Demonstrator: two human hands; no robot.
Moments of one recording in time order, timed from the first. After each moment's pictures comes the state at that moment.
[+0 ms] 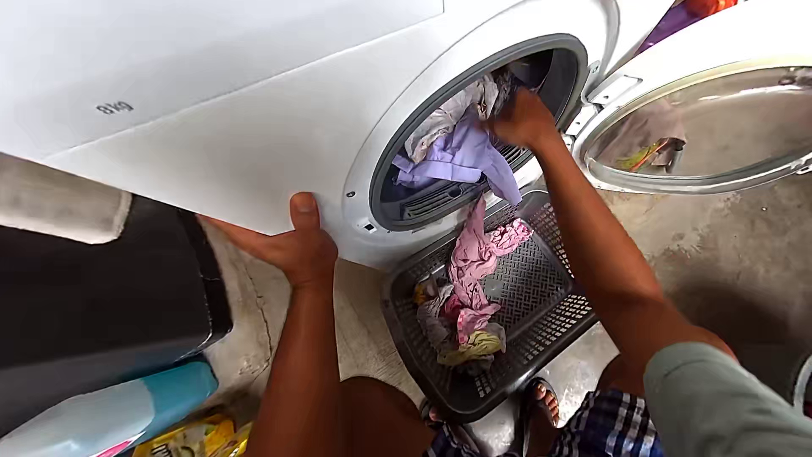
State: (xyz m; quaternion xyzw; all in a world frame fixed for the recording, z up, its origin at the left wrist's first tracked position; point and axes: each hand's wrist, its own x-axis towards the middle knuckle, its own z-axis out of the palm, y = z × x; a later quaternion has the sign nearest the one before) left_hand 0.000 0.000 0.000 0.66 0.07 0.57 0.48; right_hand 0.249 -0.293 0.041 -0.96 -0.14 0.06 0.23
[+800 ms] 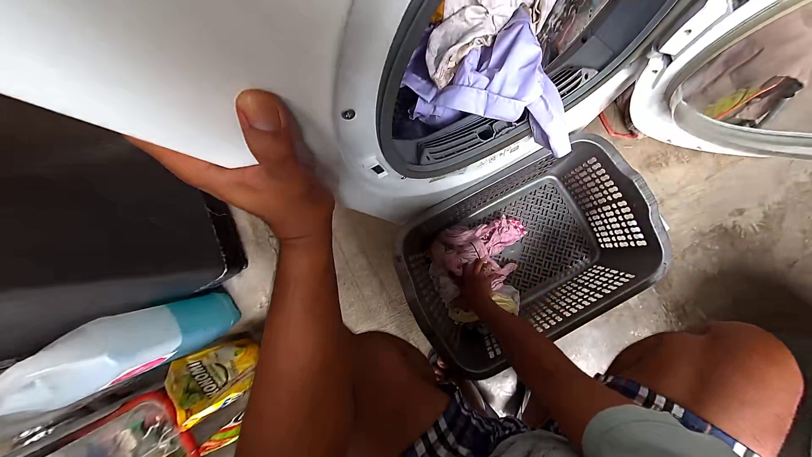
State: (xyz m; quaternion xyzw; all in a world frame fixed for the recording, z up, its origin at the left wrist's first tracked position) left_hand 0.004 0.010 0.003 0.66 0.03 0.56 0.50; right_hand -0.098 -0.234 -0.325 -0.90 -0.09 0.43 0.03
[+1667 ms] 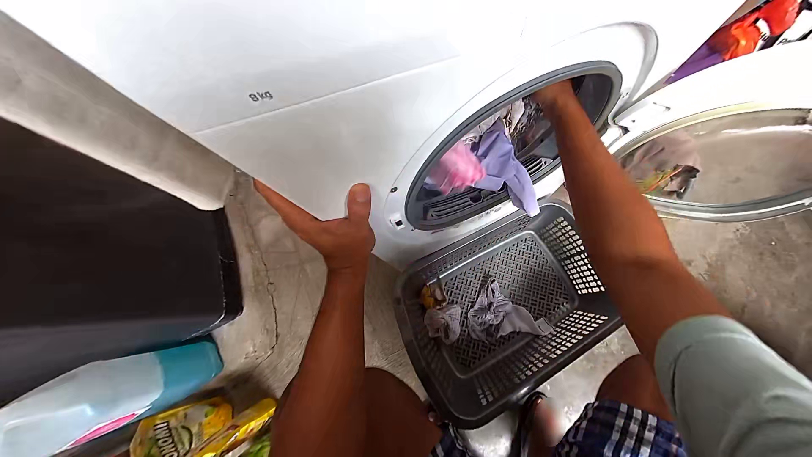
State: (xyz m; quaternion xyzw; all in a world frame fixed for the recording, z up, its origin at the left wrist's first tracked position) left_hand -0.004 -0.001 0.012 0.70 0.06 0.58 0.41; right_hand 0.300 -0.258 0.060 -0.91 -0.13 -0.03 0.40
